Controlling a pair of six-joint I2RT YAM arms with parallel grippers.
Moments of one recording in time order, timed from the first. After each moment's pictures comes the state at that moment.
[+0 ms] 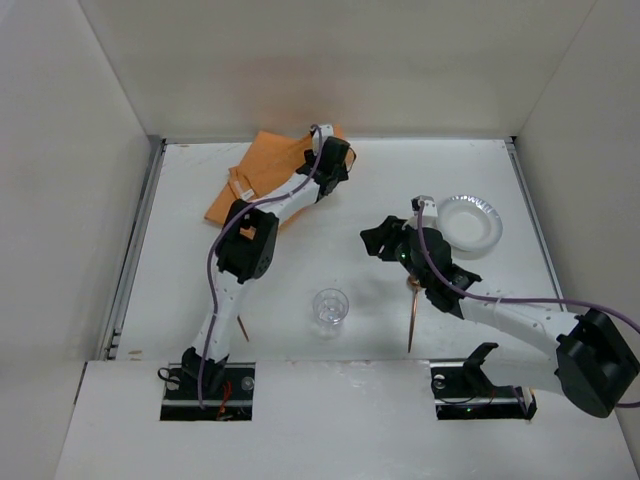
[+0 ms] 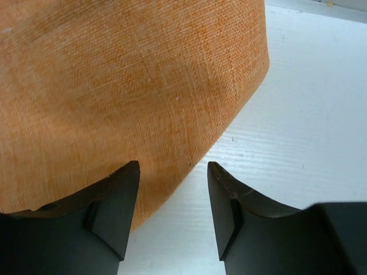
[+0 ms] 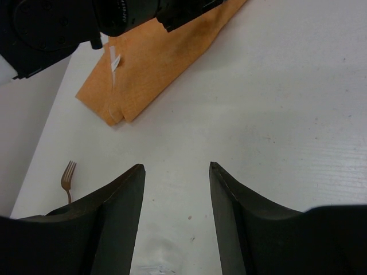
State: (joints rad) left arm -0.57 2.41 2.01 -0.23 -0.45 -0.51; right arm 0.71 1.16 0.57 0.35 0.25 0.64
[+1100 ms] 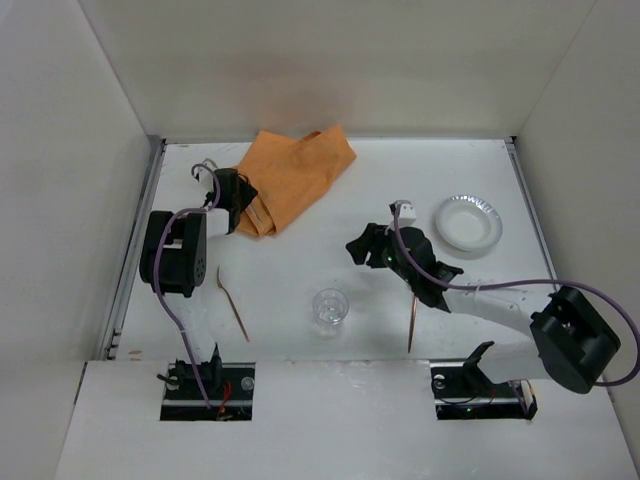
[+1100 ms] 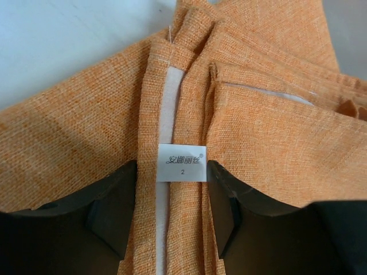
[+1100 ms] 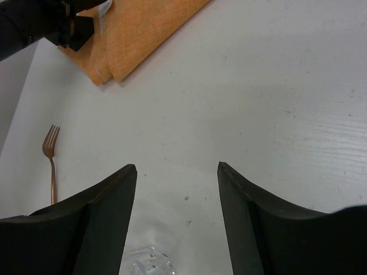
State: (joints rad) left arm -0.10 1.96 1.07 0.31 -0.19 -0.84; right arm 0.73 1.30 0.60 0.36 0.17 0.63
